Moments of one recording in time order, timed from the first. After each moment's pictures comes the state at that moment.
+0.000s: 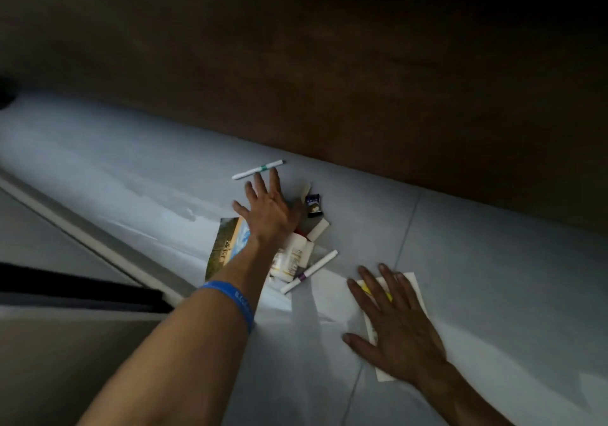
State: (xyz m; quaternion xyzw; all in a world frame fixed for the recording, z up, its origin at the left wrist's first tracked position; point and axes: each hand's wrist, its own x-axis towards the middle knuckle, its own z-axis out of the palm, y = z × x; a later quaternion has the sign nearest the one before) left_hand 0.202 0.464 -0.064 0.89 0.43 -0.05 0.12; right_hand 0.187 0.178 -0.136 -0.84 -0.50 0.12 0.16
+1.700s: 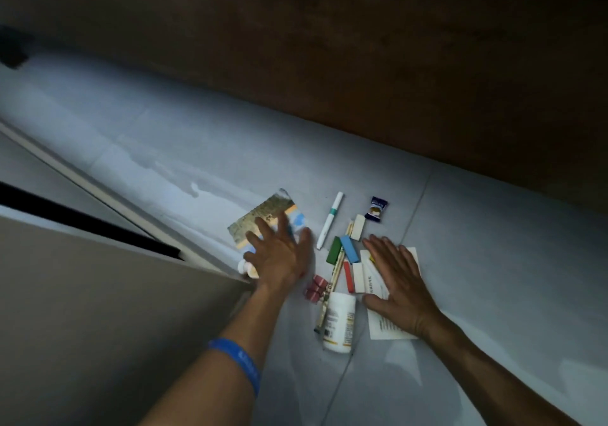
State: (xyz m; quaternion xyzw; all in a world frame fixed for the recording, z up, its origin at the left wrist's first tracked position) left_hand 0.106 0.387 -0.084 0.84 0.52 -0.13 0.14; right_hand 0.201 0.182 -0.129 -0.83 -0.44 0.25 0.24
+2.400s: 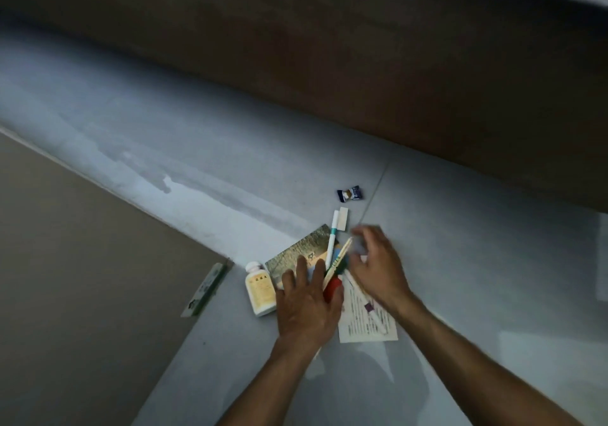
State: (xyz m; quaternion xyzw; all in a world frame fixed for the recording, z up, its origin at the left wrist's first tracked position) left_hand 0.054 0.240 -0.079 0.90 0.36 -0.14 0.20; right_hand 0.192 0.163 -0.087 -0.87 -0.30 0.18 0.36
